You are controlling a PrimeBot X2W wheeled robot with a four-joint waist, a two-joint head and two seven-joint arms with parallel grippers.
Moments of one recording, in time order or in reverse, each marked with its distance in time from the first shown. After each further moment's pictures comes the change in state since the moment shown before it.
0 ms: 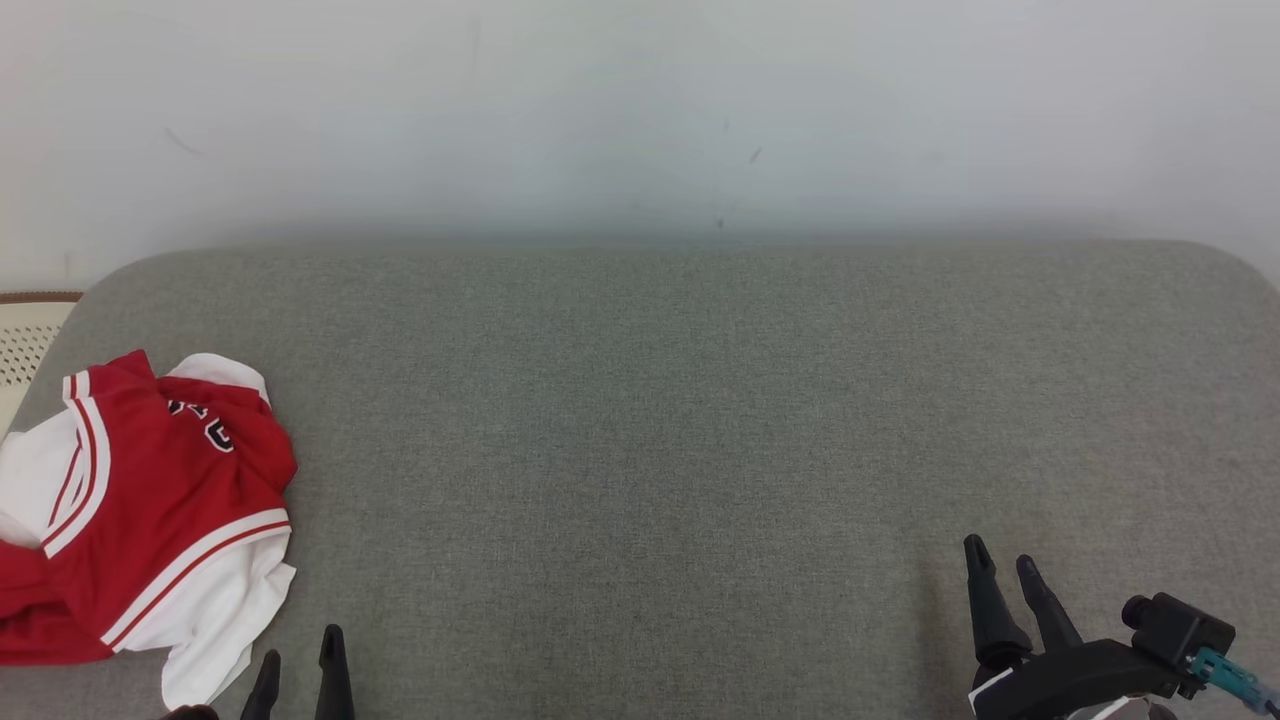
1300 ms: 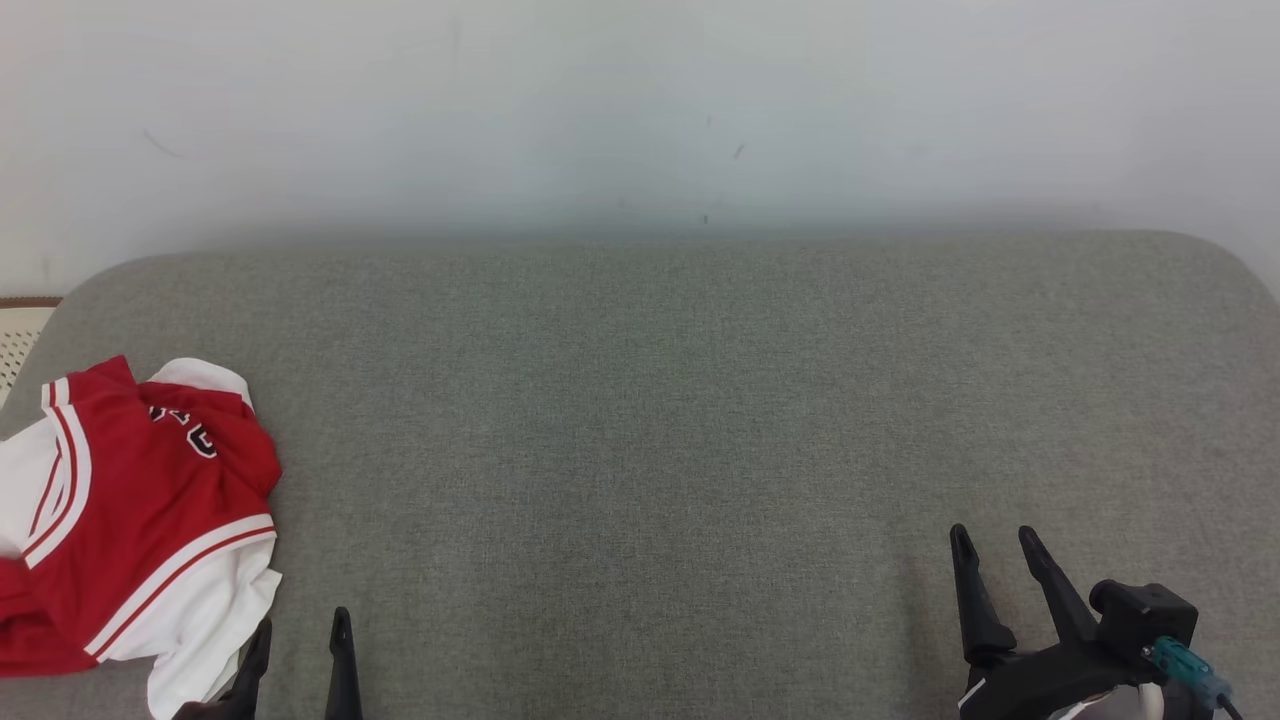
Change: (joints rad) left arm 0.001 -0.003 0.009 -0.031 0.344 0.040 -0.088; right arm -0.015 -0.009 0.003 0.007 -0.366 0.000 -0.087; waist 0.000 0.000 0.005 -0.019
